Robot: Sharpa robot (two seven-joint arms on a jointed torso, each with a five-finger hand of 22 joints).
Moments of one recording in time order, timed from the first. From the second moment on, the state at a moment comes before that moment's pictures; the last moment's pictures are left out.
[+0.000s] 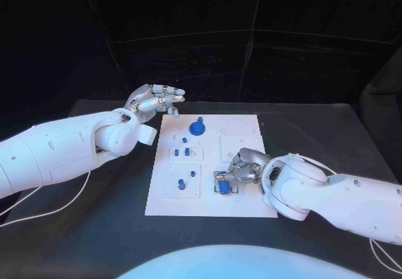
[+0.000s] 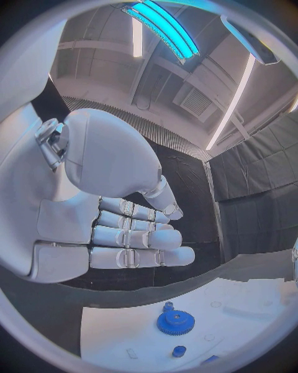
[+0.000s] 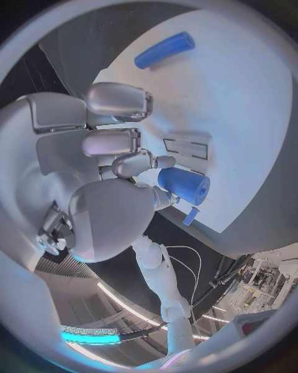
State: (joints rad) left arm 1.23 -0.80 -0.10 1.33 -0.05 -0.14 0.42; left_hand 1.31 -0.04 0.42 -0.12 0.07 0.96 0.17 0.24 0.07 0.91 0.11 0.54 0.10 1.10 0.03 1.03 0.49 0.18 1.12 0.13 0.62 0.72; right arm 1.02 -0.81 -0.03 1.83 -1.29 -0.30 -0.65; right_hand 1.19 0.04 -0.28 0.29 0.19 1.00 0.06 0.47 0.24 1.39 -0.01 1.24 1.23 1.46 -0.07 1.47 1.31 0.08 1.43 0.04 1.40 1.23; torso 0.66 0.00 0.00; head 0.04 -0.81
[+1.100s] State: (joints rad) left arm 1.23 -0.80 -0.11 1.33 -0.05 -0.13 0.41; left_hand 1.31 -0.04 0.42 -0.12 0.07 0.96 0.17 0.24 0.07 0.91 0.11 0.54 0.10 1.10 0.03 1.03 0.49 0.18 1.12 0.13 0.62 0.72; right arm 1.02 -0.86 -0.03 1.87 -1.37 -0.29 -0.60; right_hand 1.28 -0.05 -0.15 0.22 0.11 0.96 0.08 0.45 0.28 1.36 0.00 1.15 1.18 1.46 -0.07 1.47 1.31 0.09 1.43 0.04 1.40 1.24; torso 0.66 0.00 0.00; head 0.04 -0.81
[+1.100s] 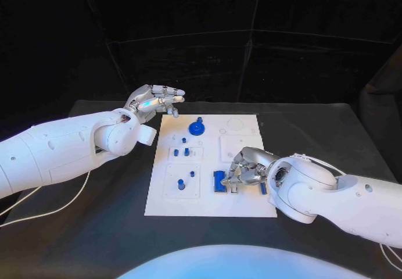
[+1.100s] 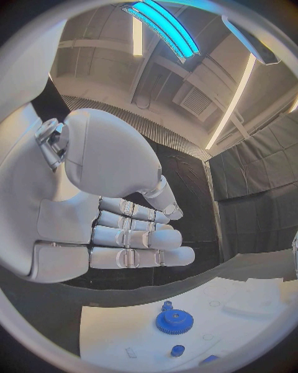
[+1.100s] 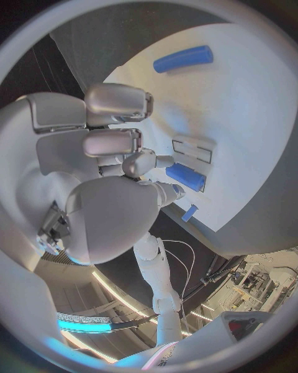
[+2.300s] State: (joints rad) left arm 1.22 -0.80 -0.11 1.32 -0.05 -0.13 0.41; left_hand 1.31 -0.04 0.42 -0.12 0.08 0.96 0.17 0.24 0.07 0.90 0.11 0.54 0.09 1.10 0.03 1.04 0.49 0.18 1.12 0.13 0.62 0.72; right arm 1.02 -1.05 -0.03 1.87 -1.41 -0.17 -0.63; right_hand 1.28 0.00 -0.20 0.25 0.22 0.97 0.08 0.42 0.28 1.36 0.00 1.11 1.15 1.46 -0.07 1.46 1.31 0.09 1.43 0.04 1.40 1.23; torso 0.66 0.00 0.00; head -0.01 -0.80
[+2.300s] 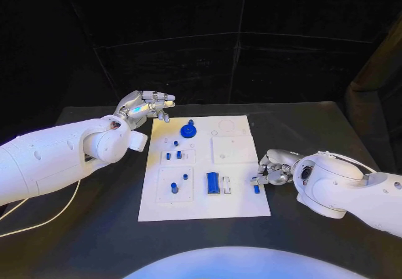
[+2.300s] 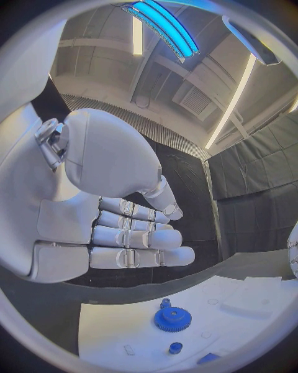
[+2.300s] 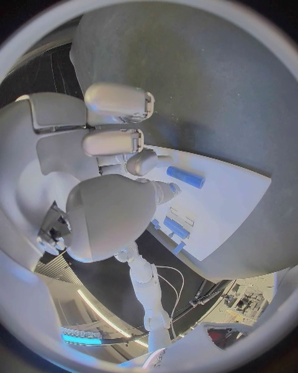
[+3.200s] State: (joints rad) left arm 1.22 -0.80 -0.11 1.32 -0.05 -0.12 0.41; left_hand 1.31 -0.04 0.42 -0.12 0.08 0.96 0.17 0.24 0.07 0.90 0.11 0.54 0.09 1.10 0.03 1.04 0.49 0.18 1.12 0.13 0.62 0.72; right arm 1.02 -0.98 -0.02 1.84 -1.56 -0.08 -0.65; right_hand 1.43 0.02 -0.19 0.15 0.23 0.99 0.08 0.39 0.30 1.35 0.00 1.09 1.15 1.46 -0.07 1.46 1.31 0.09 1.43 0.04 1.40 1.24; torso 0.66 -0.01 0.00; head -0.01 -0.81
